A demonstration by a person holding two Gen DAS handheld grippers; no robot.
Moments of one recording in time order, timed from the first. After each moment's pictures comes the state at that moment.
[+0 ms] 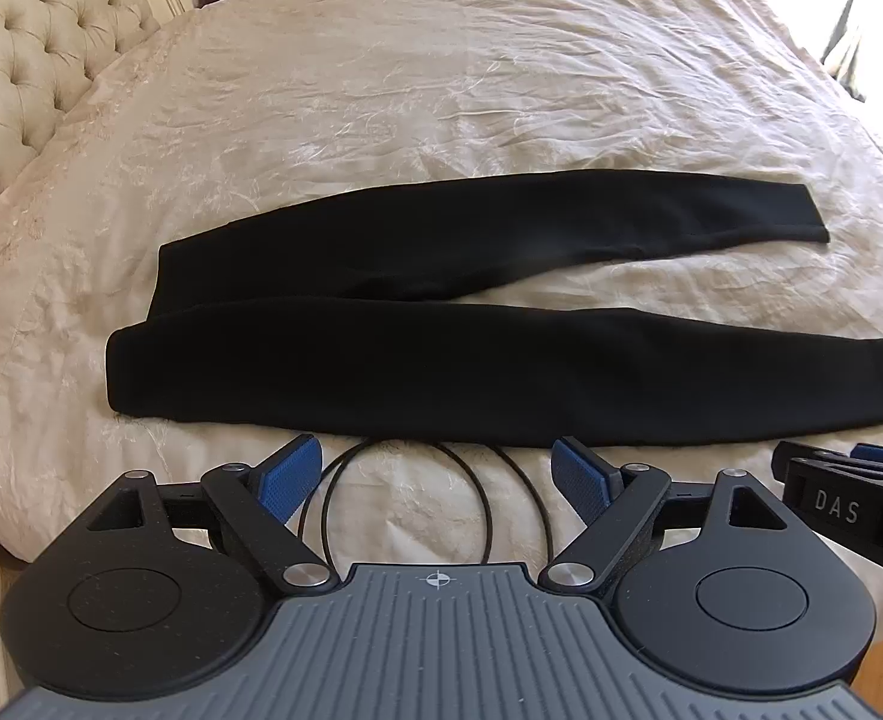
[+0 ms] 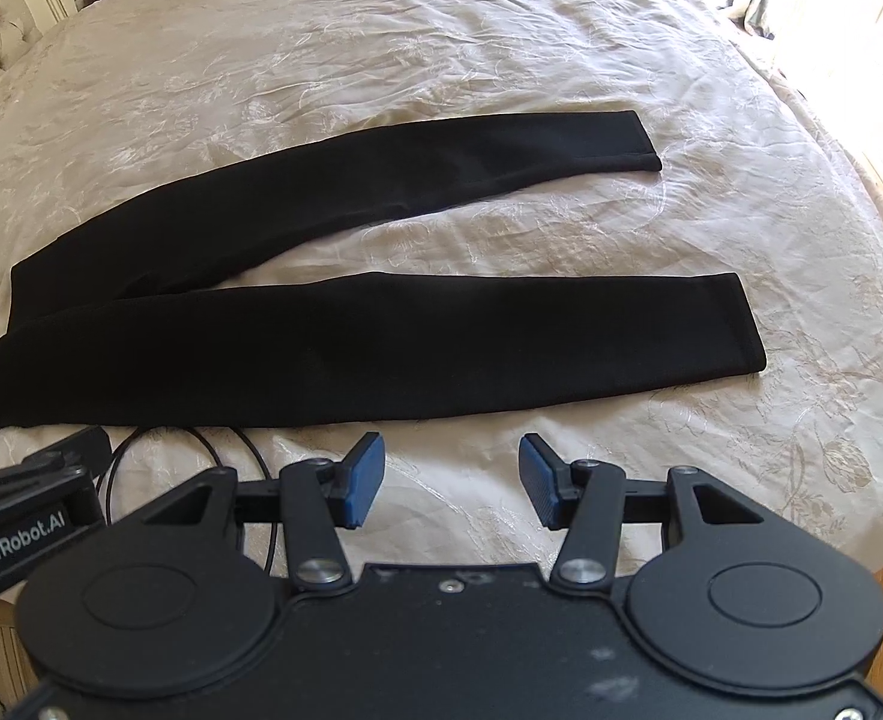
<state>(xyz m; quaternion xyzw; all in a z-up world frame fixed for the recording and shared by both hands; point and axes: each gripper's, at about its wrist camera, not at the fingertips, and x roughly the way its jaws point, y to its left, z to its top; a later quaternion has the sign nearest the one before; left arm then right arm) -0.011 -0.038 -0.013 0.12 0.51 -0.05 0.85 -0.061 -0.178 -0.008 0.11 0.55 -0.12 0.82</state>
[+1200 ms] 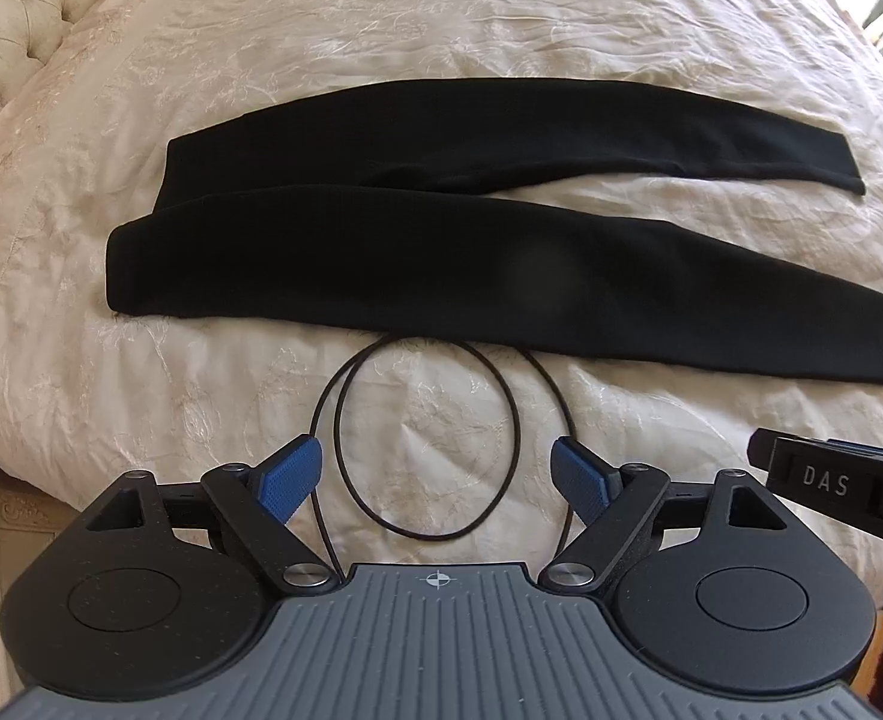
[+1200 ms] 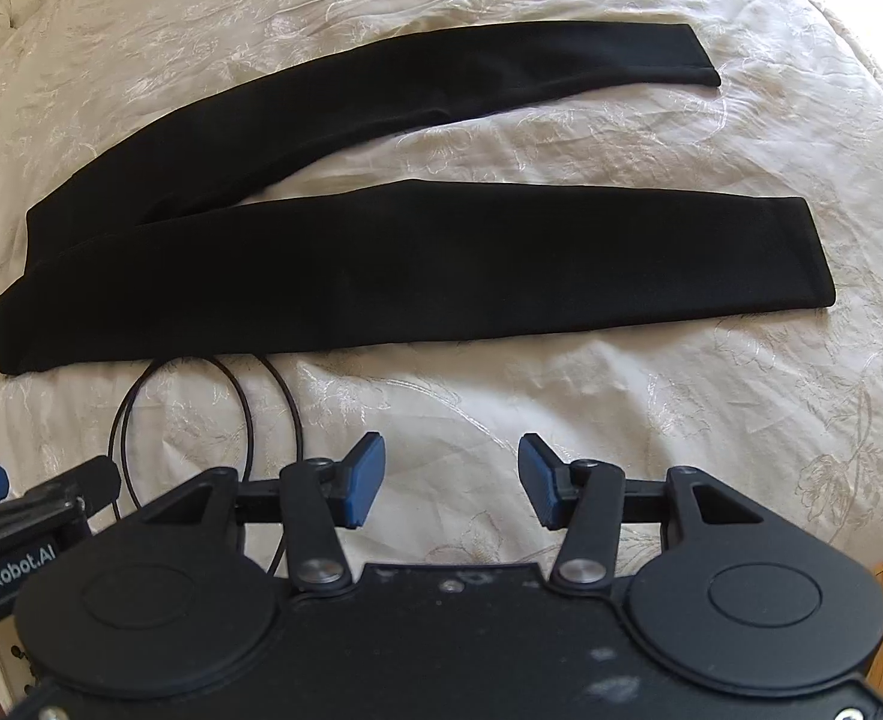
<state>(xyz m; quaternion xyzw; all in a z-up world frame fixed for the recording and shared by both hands) -0.014 -0.017 -0.042 0.10 0.59 -0.02 0.80 -0.051 -0.168 -0.049 0.14 0.61 -0.07 0.78</state>
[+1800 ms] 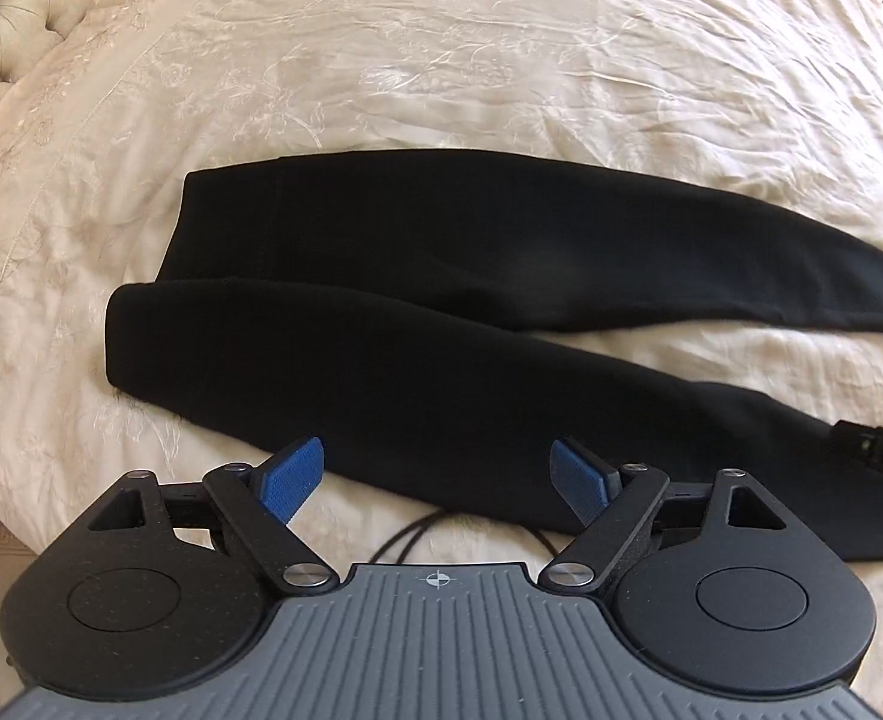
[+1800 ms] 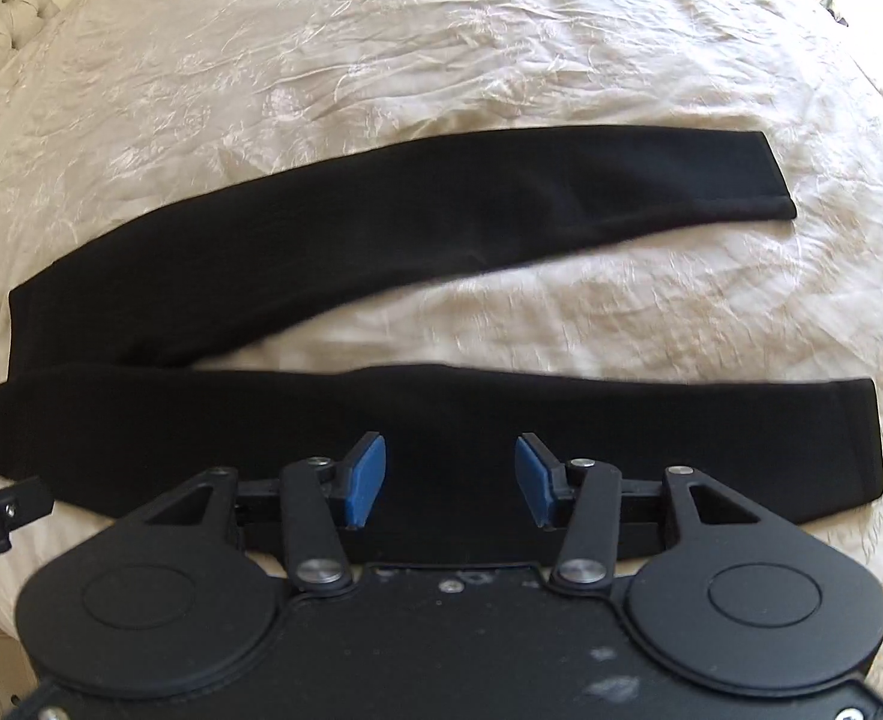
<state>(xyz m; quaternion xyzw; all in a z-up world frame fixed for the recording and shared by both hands) 0.119 0.016 -0.057 0.06 0.59 0.02 0.80 0.085 -0.192 -0.064 0.13 0.59 -0.06 0.80</state>
